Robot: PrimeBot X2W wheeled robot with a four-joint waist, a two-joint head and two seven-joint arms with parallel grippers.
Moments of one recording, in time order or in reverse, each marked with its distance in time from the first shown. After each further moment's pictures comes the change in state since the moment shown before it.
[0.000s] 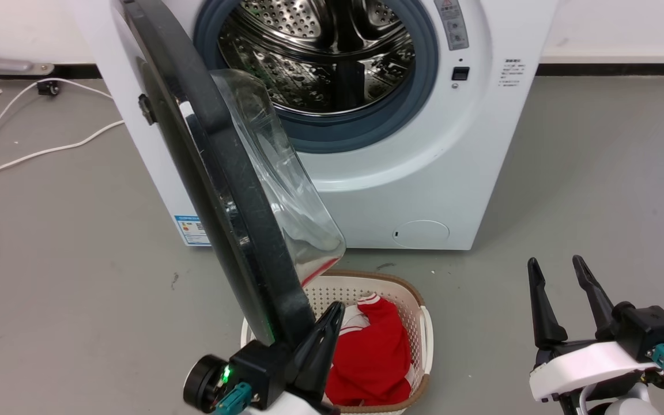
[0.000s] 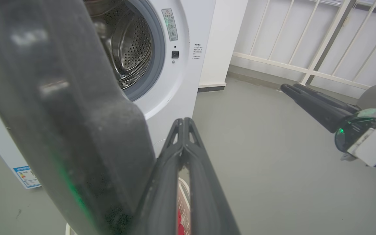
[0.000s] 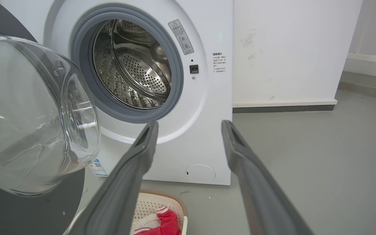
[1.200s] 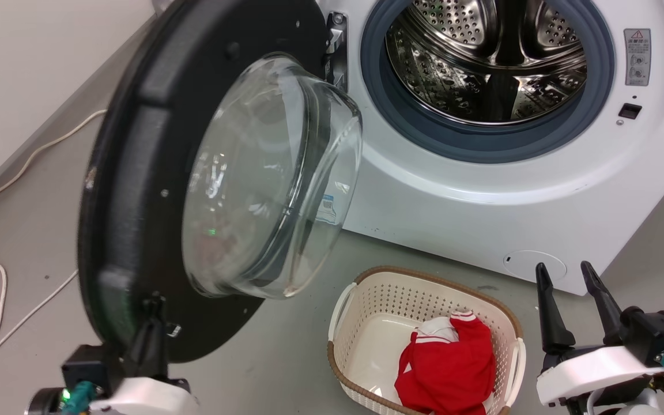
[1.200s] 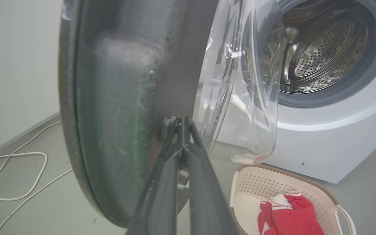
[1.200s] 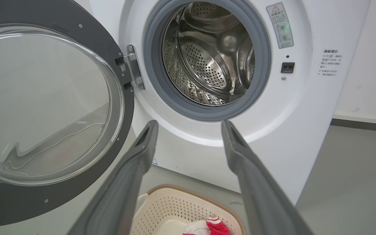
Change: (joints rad) left arm 0.096 0.148 0.297 0.054 -0.093 0.144 -0.082; right arm 0.032 0.001 -0.022 -0.032 0.001 0.000 0.024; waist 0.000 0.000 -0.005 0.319
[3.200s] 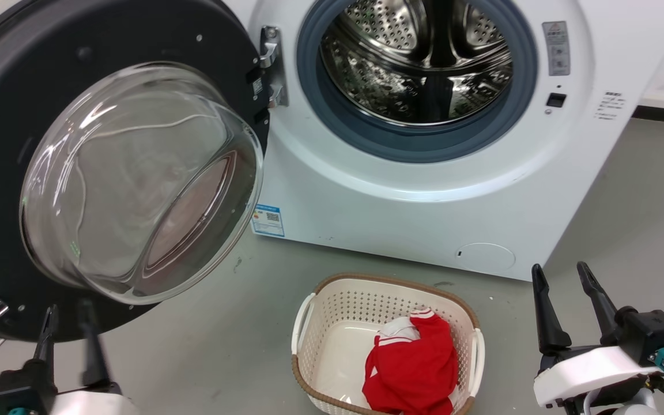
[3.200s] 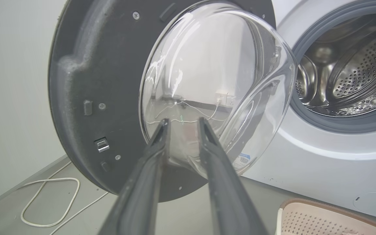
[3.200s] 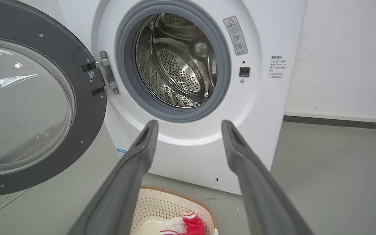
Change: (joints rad) left arm -0.002 0.002 0.240 0.131 0.061 -0.019 -0.171; right arm -0.012 0.000 0.006 0.012 -0.020 0.000 0.002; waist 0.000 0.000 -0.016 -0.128
